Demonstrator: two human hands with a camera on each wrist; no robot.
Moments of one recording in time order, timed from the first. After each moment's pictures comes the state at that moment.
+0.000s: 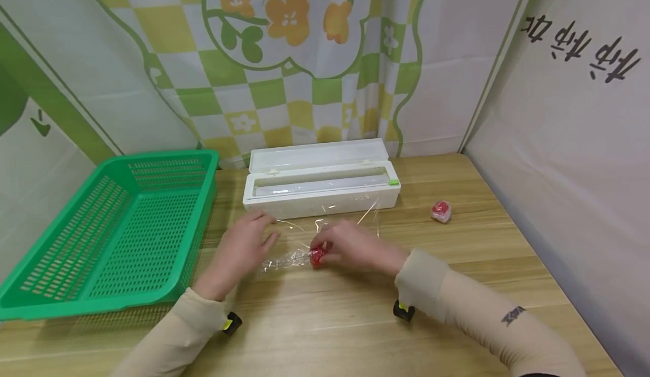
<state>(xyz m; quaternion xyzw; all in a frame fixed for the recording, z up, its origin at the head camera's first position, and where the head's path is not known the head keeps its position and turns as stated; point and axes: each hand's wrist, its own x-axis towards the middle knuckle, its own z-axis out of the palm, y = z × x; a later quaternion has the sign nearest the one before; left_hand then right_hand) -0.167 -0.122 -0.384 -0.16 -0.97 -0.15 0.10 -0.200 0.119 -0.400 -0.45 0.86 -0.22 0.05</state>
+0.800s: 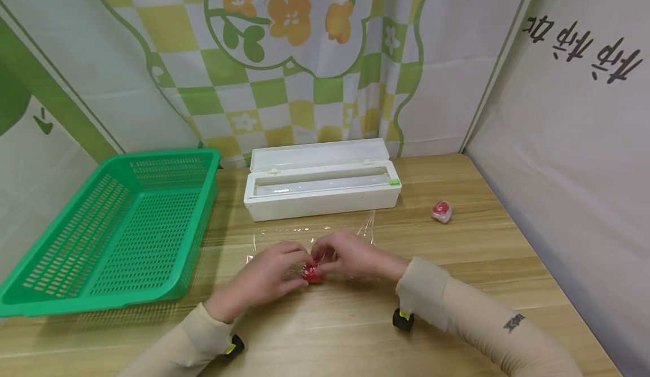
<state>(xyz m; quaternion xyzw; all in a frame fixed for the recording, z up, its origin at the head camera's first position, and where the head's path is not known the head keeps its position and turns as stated) -0.139 -0.098 -0.407 -0.37 -0.90 -0.22 0.04 -0.186 0.118 -0.407 -0.37 0.85 -0.32 0.17</state>
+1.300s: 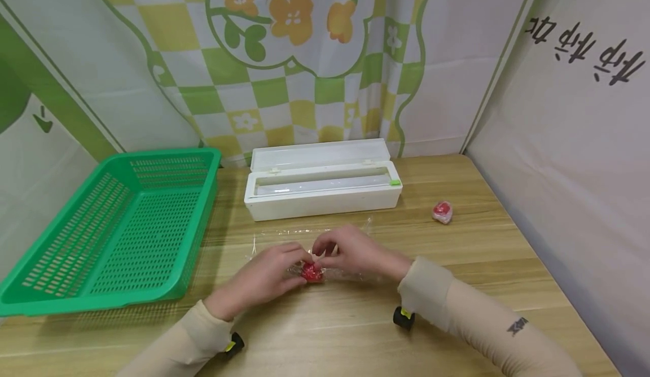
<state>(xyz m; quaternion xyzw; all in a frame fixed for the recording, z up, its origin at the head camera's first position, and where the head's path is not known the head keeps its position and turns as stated) -0.140 -0.098 -0.406 -0.35 -0.91 -0.22 0.01 -0.189 0.120 -0.401 -0.37 0.87 -0.30 0.14</state>
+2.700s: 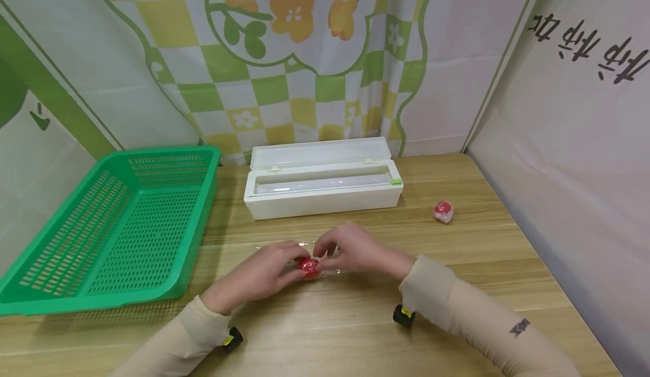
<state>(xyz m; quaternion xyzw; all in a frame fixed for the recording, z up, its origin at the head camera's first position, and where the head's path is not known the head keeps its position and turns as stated) -0.147 -0.101 -0.405 -0.34 -0.91 -0.22 -0.03 -0.192 0.121 -0.396 -0.40 0.86 -0.28 0.13</state>
